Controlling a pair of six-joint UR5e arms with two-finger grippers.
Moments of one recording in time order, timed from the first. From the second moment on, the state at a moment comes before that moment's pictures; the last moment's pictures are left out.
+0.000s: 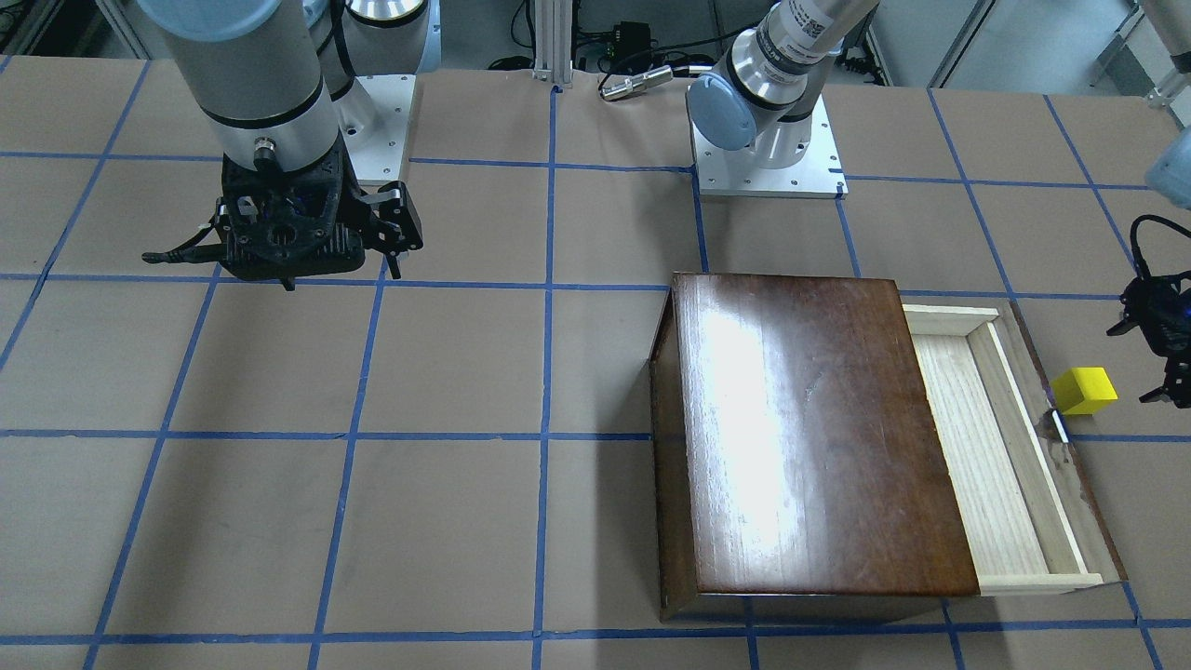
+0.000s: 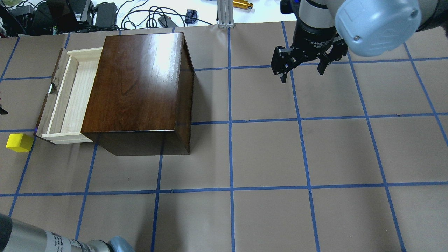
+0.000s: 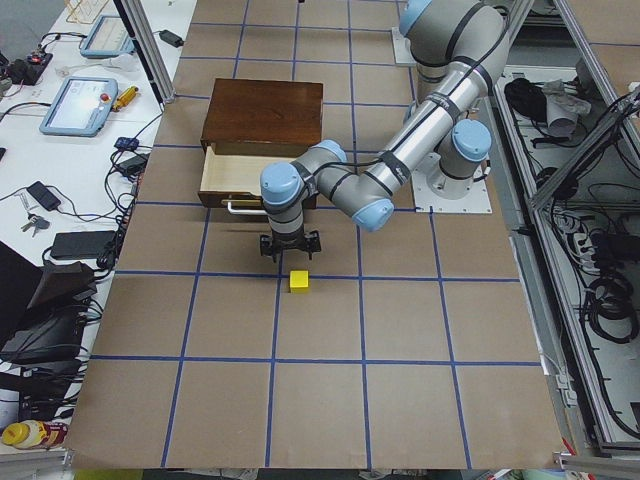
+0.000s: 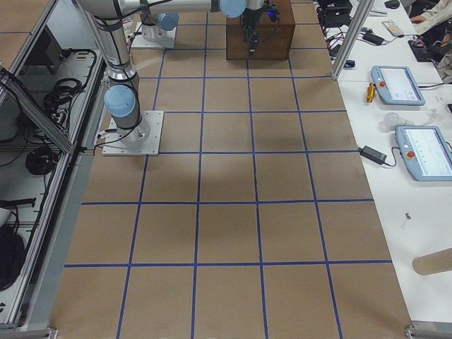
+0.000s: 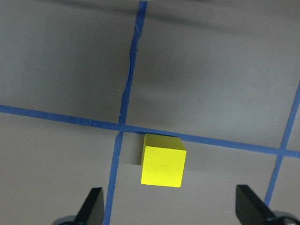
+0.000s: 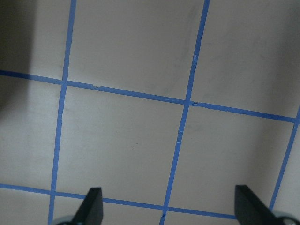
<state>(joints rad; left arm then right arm) -0.78 -1.95 -1.68 -1.06 1.66 2.31 1.70 -1.45 1.48 -1.58 -1.60 -0.05</state>
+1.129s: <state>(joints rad) -0.72 -2.05 -1.74 -0.94 1.65 2.37 1.70 -1.45 1.48 -1.58 -1.60 -0.05</state>
